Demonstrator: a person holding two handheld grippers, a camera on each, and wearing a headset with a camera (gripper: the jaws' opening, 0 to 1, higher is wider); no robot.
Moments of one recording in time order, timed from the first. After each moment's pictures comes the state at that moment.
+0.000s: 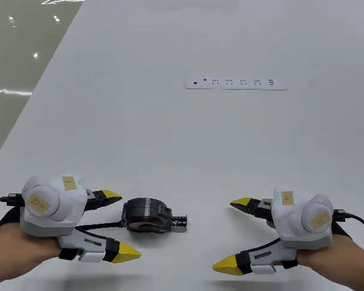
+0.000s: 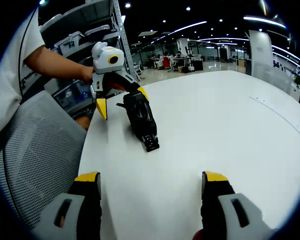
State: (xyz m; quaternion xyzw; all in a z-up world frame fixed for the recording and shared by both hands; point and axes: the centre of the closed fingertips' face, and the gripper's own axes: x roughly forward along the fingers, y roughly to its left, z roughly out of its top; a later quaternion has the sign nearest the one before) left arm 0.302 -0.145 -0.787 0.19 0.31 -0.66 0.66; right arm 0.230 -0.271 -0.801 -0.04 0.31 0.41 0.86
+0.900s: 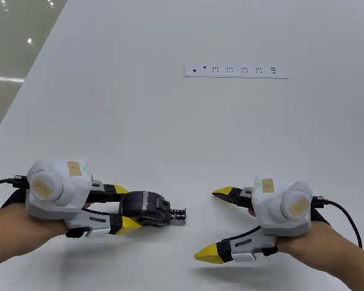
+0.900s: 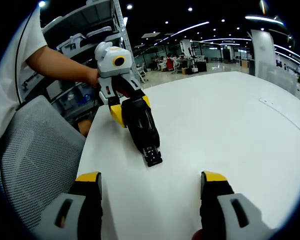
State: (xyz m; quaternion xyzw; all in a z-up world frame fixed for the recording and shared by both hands) left arm 0.304 -0.162 -0.789 0.20 0.29 -0.69 0.63; right arm 0.249 -0.249 -0.802 -0.03 0.31 0.42 0.85
